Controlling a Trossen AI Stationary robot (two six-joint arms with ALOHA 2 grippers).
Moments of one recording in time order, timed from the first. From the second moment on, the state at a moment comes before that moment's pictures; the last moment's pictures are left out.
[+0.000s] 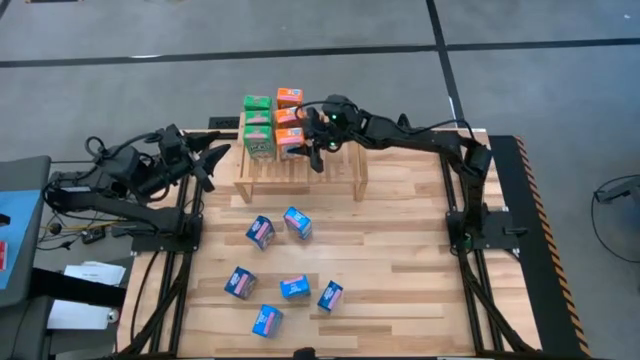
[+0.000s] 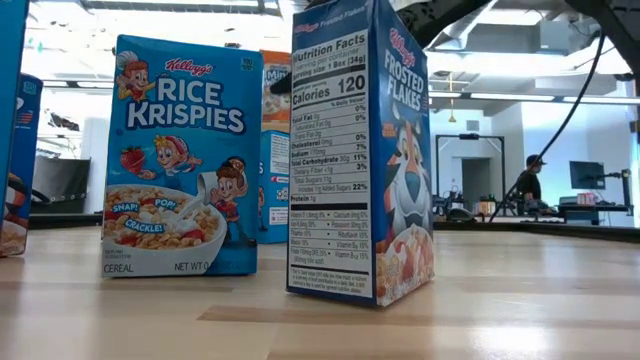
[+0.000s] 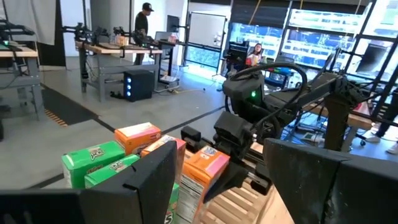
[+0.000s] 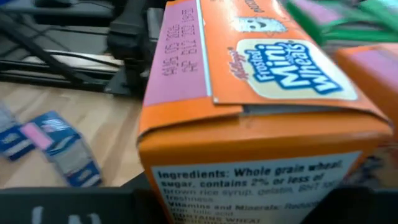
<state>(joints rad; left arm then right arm) -0.11 0.61 0.96 -0.24 -0.80 -0.10 -0.44 1.94 1.60 0.00 -0.45 -0.26</state>
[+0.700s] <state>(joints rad) -0.11 0.61 0.96 -0.25 -0.83 -0.09 -0.43 1.99 1.60 0.03 -0.39 -0.26</state>
